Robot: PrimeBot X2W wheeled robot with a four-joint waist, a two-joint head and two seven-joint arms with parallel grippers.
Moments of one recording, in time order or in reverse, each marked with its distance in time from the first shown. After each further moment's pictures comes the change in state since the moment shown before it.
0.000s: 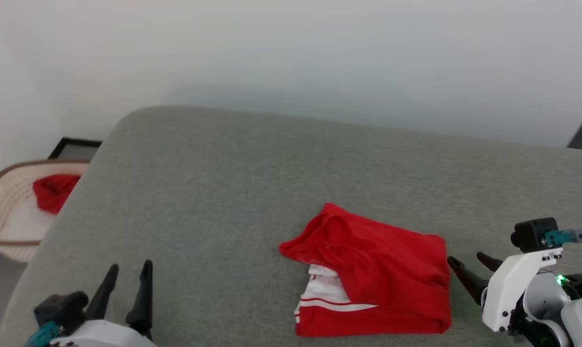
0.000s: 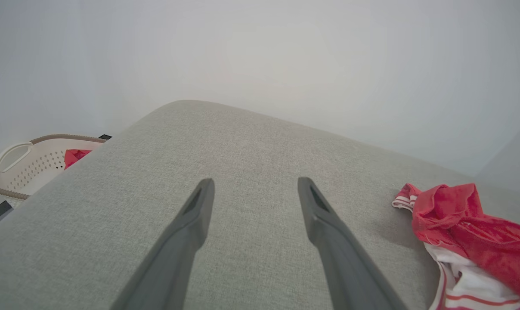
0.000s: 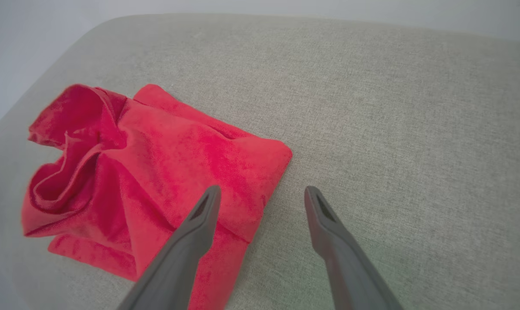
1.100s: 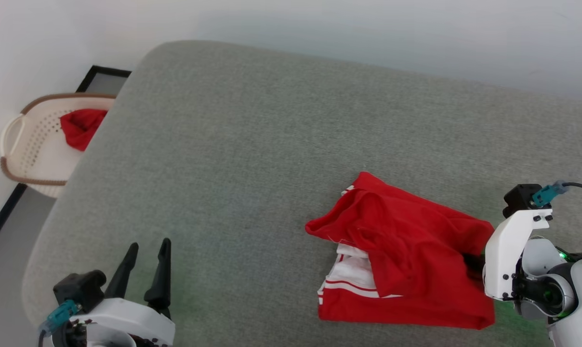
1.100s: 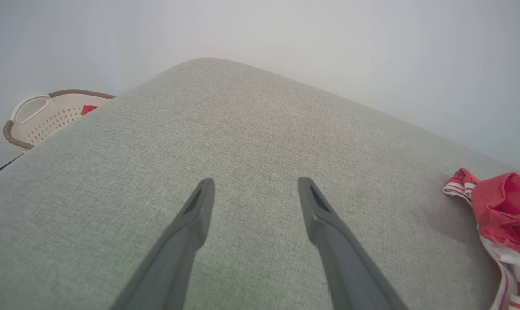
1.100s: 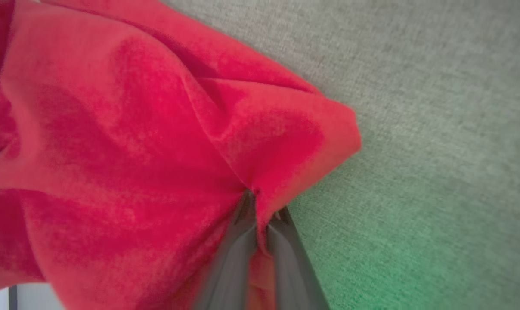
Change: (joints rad) left arm -0.114 -0.082 0.002 0.103 0.017 -0.057 -0.022; right arm -0.126 0.099 -0.163 0.016 -0.077 0.000 0.499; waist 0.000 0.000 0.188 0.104
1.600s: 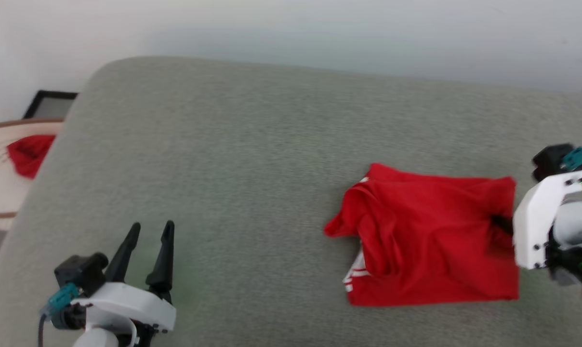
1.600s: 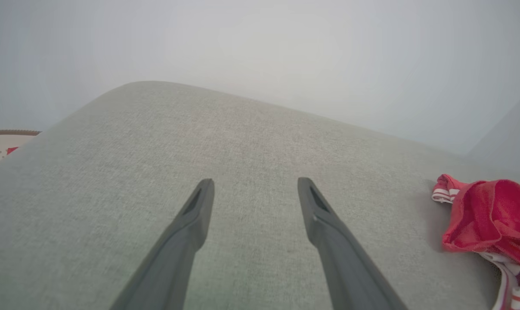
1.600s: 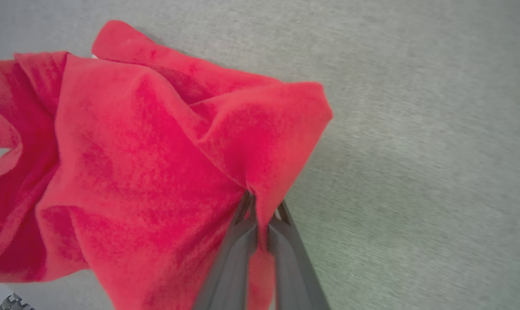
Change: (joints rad) left arm -0.045 0.020 -0.020 -0.019 0.030 -0.011 -0.003; right arm -0.075 -0.120 0.047 -0.088 -0.005 0.000 0.007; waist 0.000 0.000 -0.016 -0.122
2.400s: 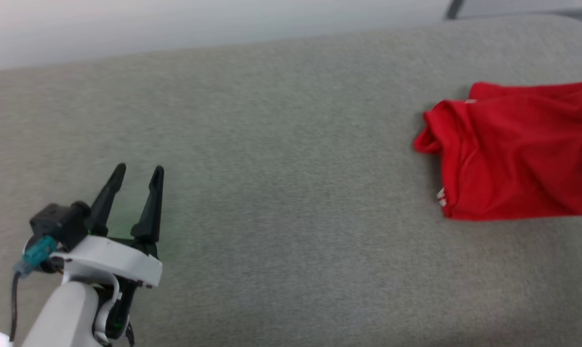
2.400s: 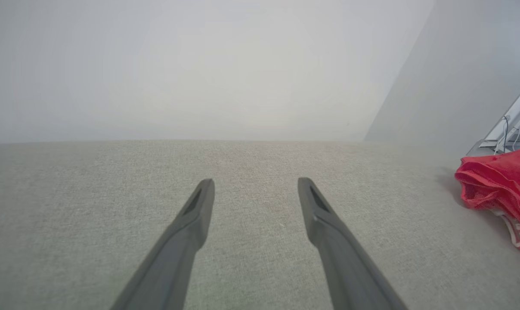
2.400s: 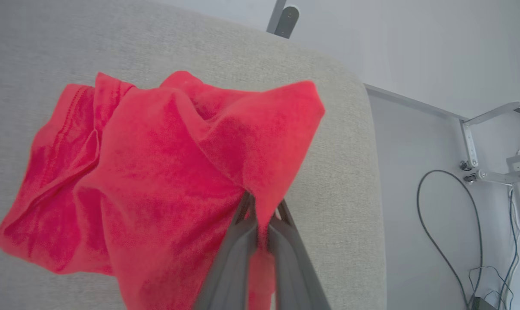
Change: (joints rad) left arm -0.123 0.081 -0.018 -0.105 0.033 -0.003 0.032; right arm -0.201 -0.305 0.110 0.051 -0.033 0.000 -0.259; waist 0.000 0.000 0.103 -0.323
